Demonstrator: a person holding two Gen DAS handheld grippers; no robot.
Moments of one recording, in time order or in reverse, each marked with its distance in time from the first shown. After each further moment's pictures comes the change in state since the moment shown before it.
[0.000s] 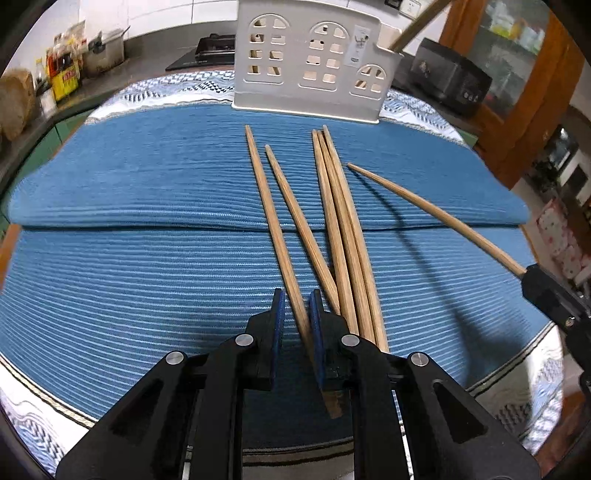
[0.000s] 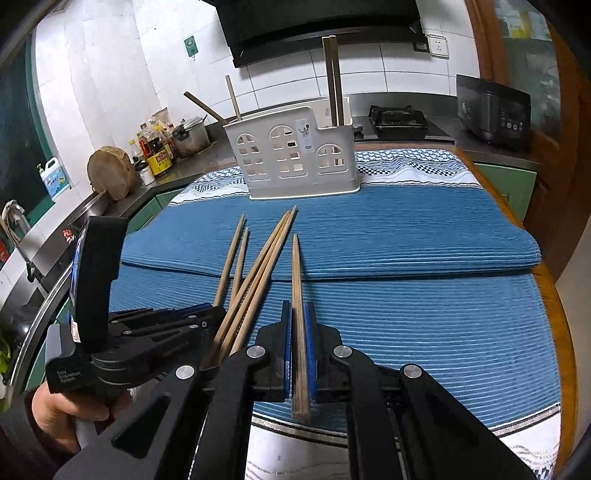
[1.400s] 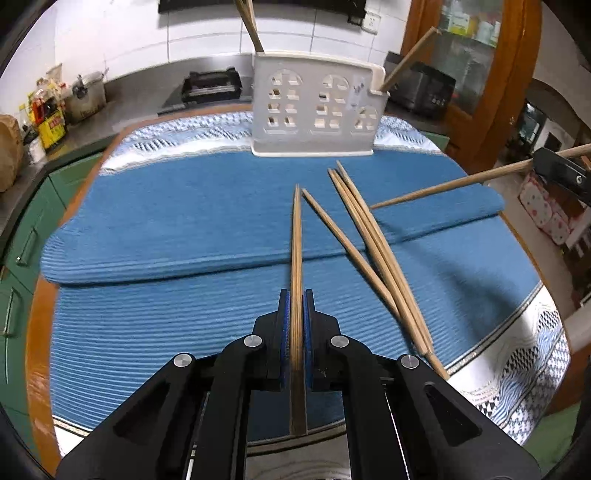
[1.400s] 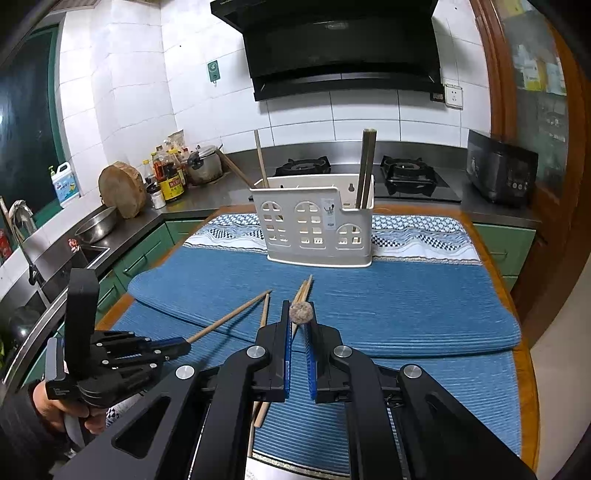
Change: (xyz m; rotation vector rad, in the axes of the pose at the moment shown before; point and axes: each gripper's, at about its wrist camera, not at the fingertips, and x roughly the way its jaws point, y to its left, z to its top) left arm -0.057 0.064 0.009 0.137 -0.107 -0.078; right arm -0.038 0.037 0.059 -0.091 -0.126 -0.014
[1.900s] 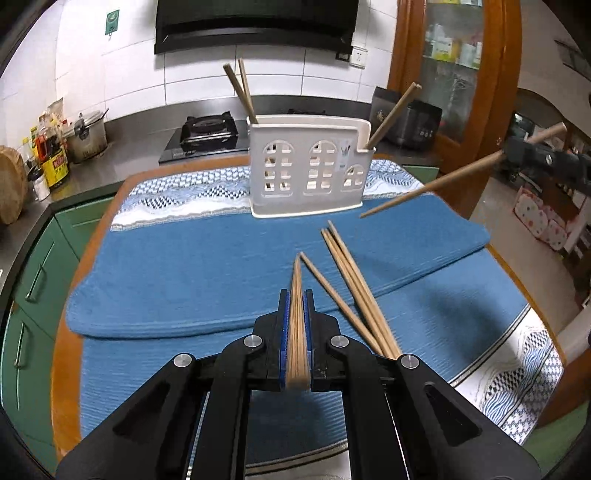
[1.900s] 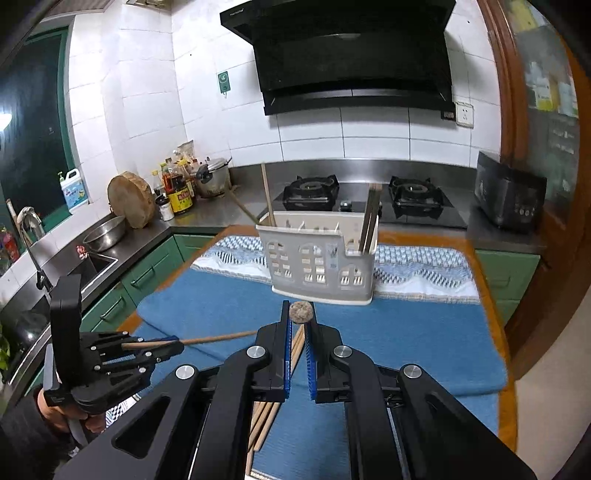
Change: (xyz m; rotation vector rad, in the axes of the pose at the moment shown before) left arm -0.037 -0.001 0.036 0.047 -0.129 -0.013; right arm -0.012 -0.008 0.057 -0.041 -0.028 0.031
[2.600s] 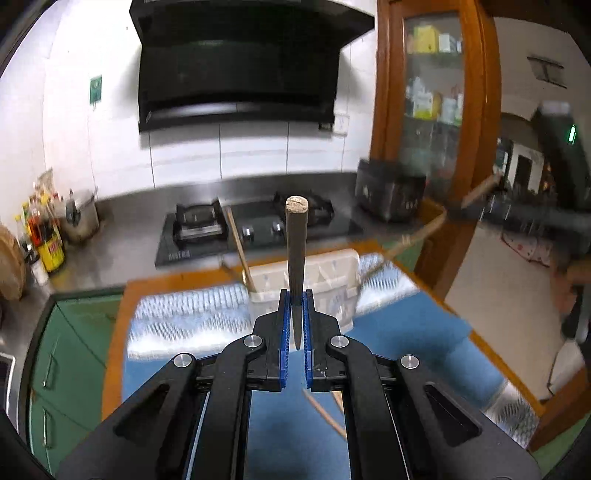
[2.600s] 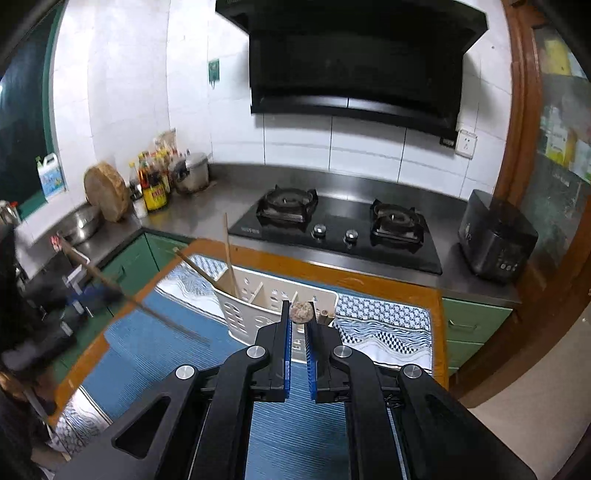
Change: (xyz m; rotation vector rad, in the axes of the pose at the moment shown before) left arm -0.048 0.000 0.150 0.070 -0.228 -0.038; right arm 0.031 -0.027 0.126 -0.106 0.094 -0.102
